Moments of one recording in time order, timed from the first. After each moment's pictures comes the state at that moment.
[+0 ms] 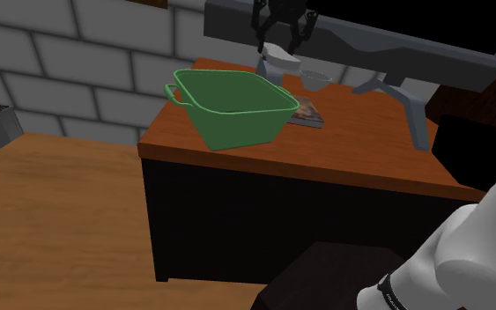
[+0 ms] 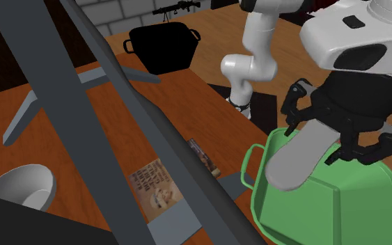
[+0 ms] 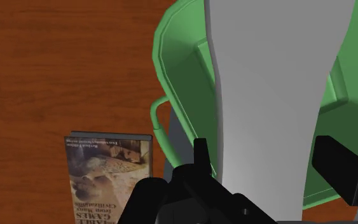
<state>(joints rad) 0.03 0.02 0.15 -1.34 0.01 1.37 0.78</state>
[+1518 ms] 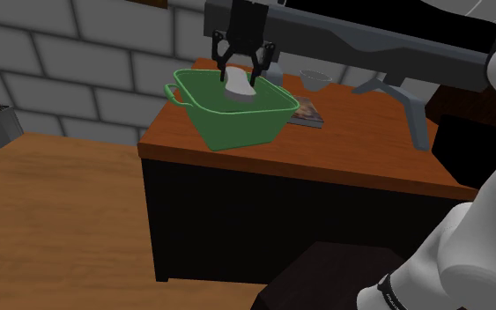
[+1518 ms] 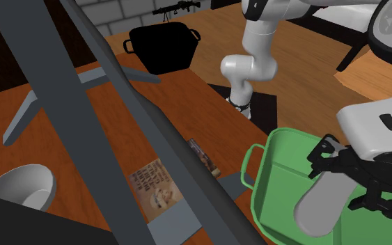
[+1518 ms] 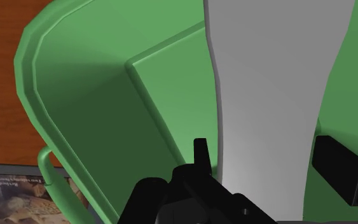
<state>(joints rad) 0.10 0.11 0.21 -1.44 -0.01 1.55 0.91</state>
